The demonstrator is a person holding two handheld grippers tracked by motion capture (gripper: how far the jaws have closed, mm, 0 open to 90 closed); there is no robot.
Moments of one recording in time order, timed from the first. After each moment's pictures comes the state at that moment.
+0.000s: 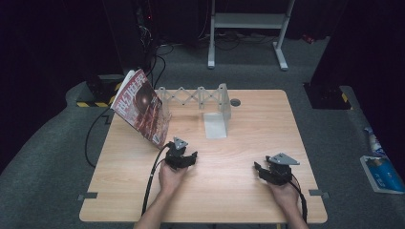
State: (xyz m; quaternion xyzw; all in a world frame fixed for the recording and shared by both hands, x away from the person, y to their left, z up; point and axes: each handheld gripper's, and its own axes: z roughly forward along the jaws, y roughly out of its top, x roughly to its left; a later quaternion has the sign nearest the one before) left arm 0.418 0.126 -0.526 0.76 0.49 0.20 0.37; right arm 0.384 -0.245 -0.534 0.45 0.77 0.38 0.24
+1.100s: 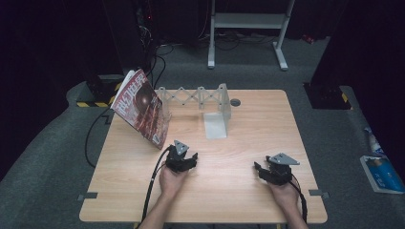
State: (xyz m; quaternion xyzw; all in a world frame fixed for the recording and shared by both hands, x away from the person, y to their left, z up) left arm 0.408 0.122 -0.533 0.76 0.48 0.24 0.37; right arm 0.384 -0.245 -0.534 0.45 0.77 0.38 0.24
